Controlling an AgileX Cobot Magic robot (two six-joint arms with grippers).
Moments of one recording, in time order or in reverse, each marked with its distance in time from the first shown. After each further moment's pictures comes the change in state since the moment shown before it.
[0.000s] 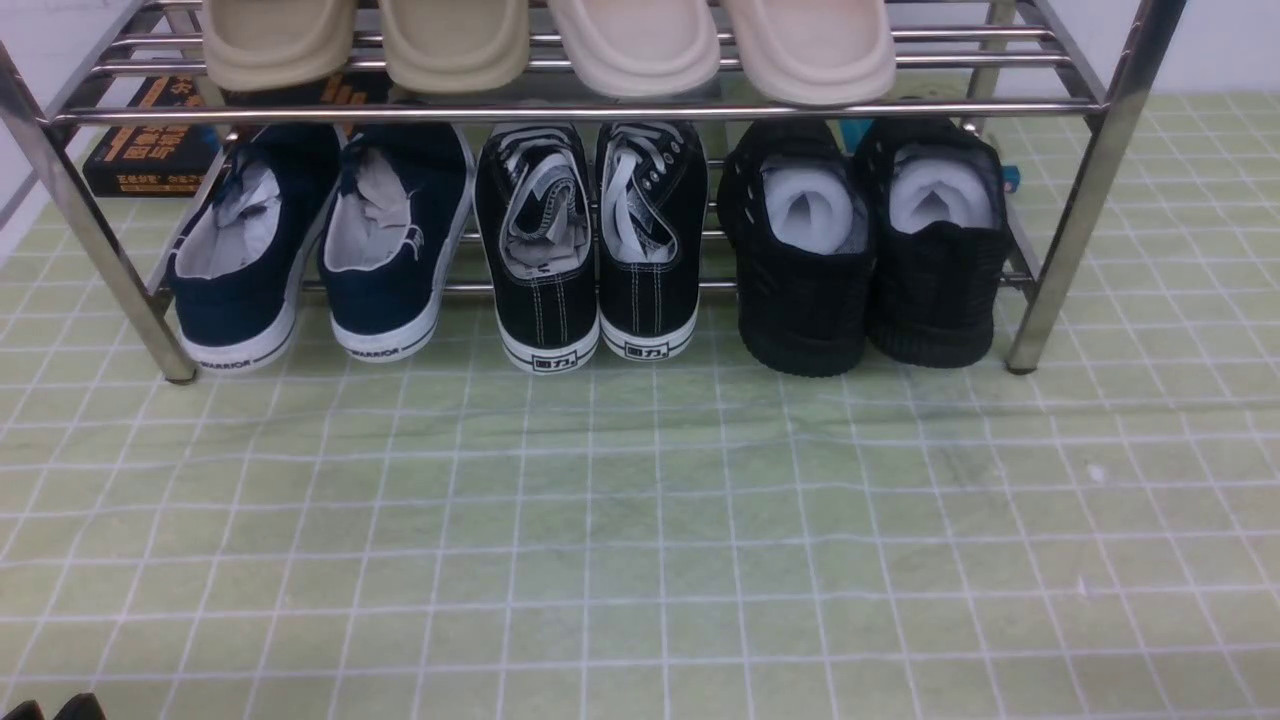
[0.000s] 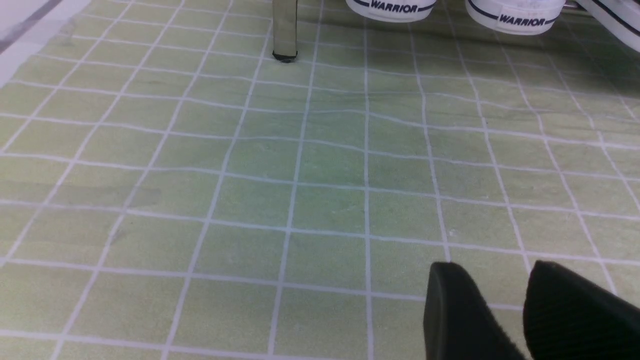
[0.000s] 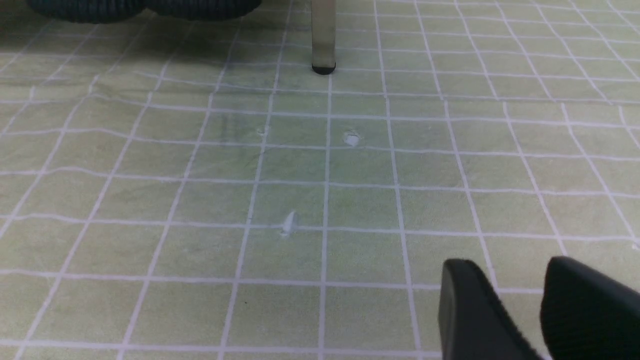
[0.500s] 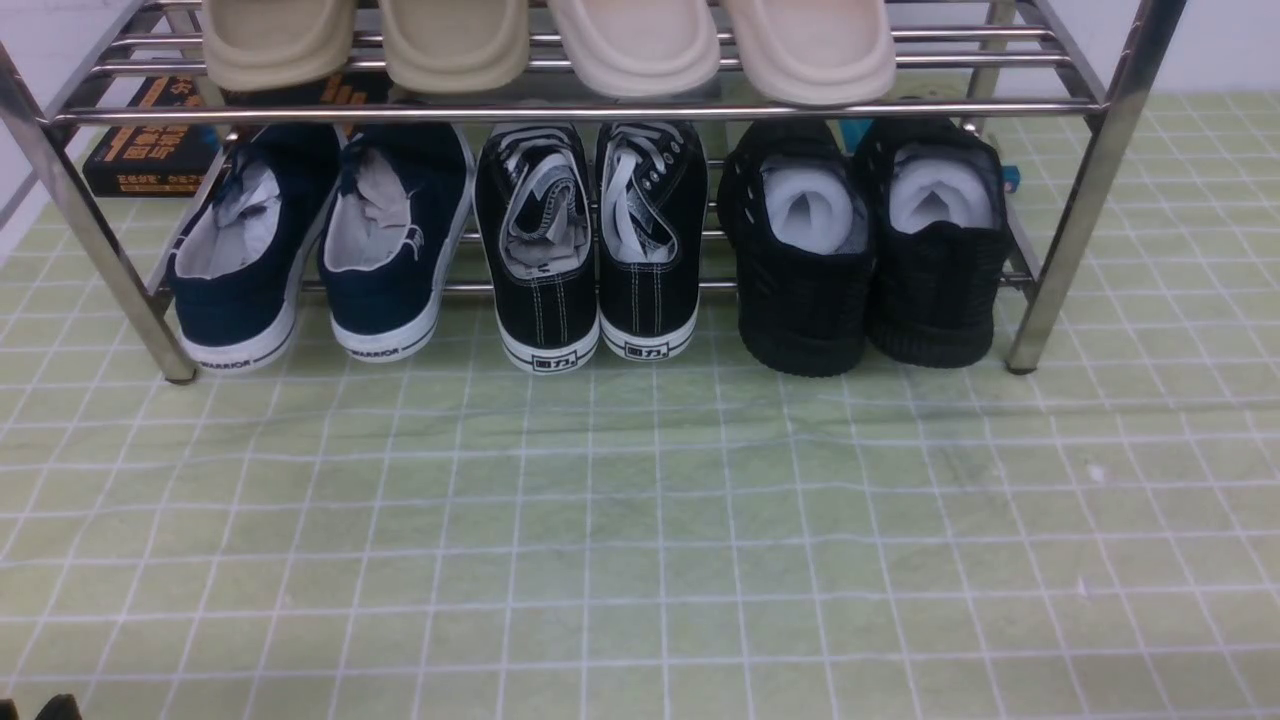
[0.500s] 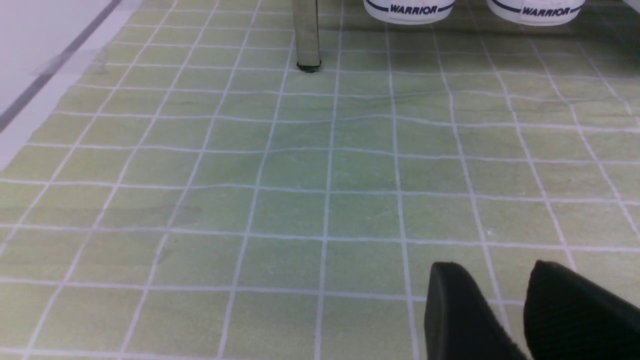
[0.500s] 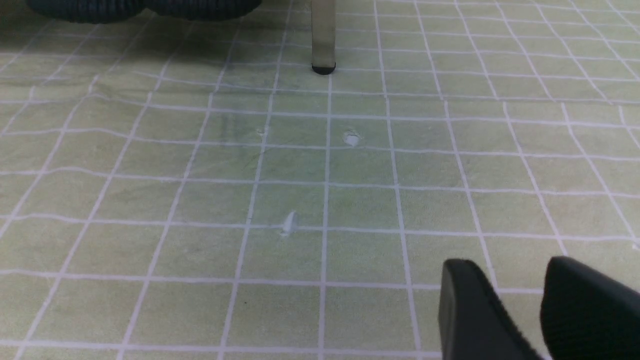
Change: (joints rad) right arm 0.000 0.000 0.000 0.000 0.000 0.000; left arm 0.000 0.000 0.000 0.120 0.007 0.000
